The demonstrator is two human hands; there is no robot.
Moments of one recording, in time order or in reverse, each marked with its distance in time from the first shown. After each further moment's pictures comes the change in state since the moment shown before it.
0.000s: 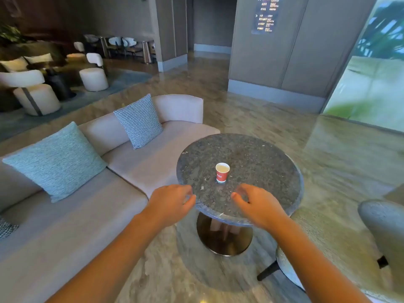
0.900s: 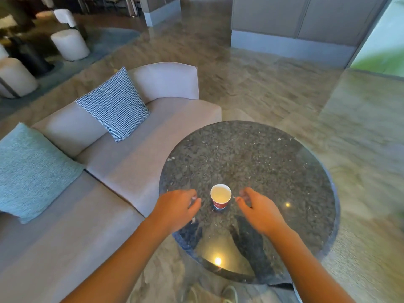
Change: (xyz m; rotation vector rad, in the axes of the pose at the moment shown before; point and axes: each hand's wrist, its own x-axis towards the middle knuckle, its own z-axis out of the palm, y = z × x) left_hand 0.287 -0.044 0.114 -0.128 -0.200 -0.076; right_hand 0.294 0.126 0.066 0.258 -0.167 0.190
